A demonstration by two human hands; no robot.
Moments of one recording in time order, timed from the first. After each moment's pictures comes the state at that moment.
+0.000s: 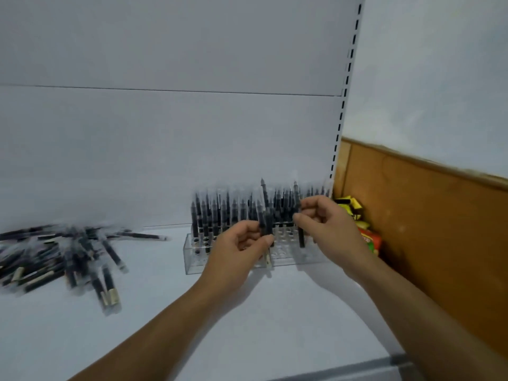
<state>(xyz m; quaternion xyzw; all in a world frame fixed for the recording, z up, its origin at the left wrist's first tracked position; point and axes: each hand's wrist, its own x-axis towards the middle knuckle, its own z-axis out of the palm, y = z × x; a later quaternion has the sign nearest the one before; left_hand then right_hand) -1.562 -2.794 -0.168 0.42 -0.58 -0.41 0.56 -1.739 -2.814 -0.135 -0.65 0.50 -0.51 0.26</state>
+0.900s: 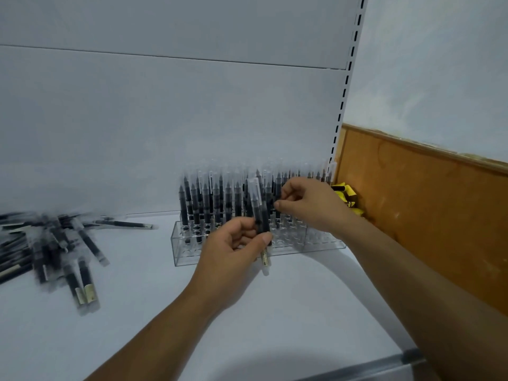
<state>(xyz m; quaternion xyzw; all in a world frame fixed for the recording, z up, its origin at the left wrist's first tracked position) -1.565 -2.795 -0.182 0.37 -0.57 -0.45 0.58 -1.734 -2.867 -0.132 -0.75 0.56 -0.32 0.14</state>
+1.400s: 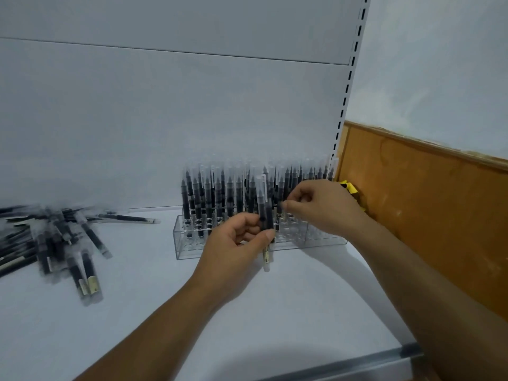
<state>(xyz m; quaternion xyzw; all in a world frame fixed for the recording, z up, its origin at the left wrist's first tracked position) -1.565 -2.792 -0.182 0.38 -0.58 -0.45 0.56 -1.741 -2.853 -0.134 -0.75 0.60 -0.27 0.06</state>
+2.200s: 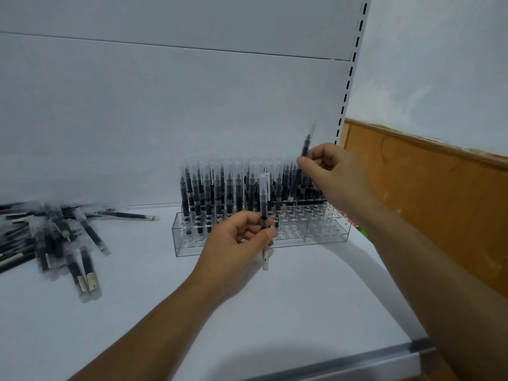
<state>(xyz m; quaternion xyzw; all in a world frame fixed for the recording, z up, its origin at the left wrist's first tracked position) -1.566 -2.792 -0.183 0.37 -0.58 -0.47 0.55 -1.750 -2.859 -0.118 -0.67 0.50 -0.53 0.15</state>
